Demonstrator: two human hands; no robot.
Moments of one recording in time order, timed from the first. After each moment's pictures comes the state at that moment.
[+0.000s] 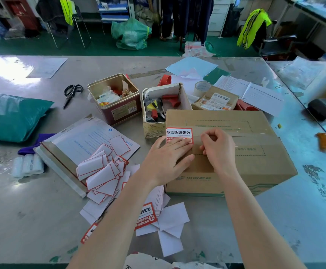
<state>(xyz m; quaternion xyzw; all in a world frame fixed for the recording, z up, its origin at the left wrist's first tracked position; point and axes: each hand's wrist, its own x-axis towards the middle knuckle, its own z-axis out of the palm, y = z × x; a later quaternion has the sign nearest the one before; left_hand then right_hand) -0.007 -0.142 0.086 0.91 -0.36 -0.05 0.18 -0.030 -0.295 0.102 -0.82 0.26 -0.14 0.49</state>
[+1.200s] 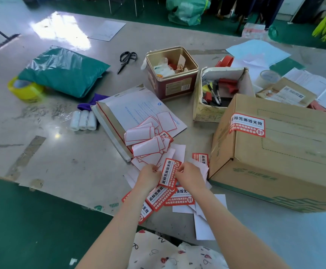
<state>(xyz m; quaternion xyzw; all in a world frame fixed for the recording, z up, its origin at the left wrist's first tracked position) -0.050 -0.002 -0.028 0.84 0.23 -0.26 0.41 -0.046 -0.129 -0.010 -0.90 0.08 0.24 0.35</state>
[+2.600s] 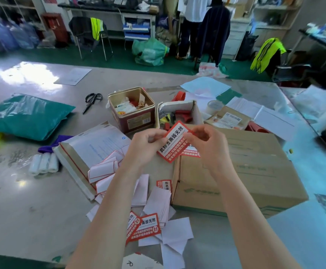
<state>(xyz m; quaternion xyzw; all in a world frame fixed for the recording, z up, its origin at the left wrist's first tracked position) 0.007 -0.092 0.141 0.78 -0.04 -0.05 0.62 -0.016 -0.254 0.149 -0.83 0.06 -0.13 0.54</state>
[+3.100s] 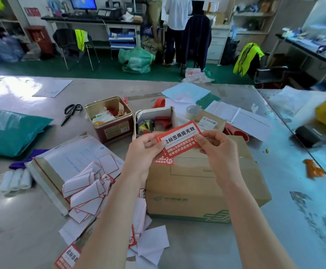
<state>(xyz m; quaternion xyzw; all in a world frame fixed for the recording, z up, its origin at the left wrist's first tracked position) 0.001 -0.174 0.145 0.66 0.02 -0.10 0.74 -0.033 -0.345 0.155 -0.74 0.13 -0.18 0.64</state>
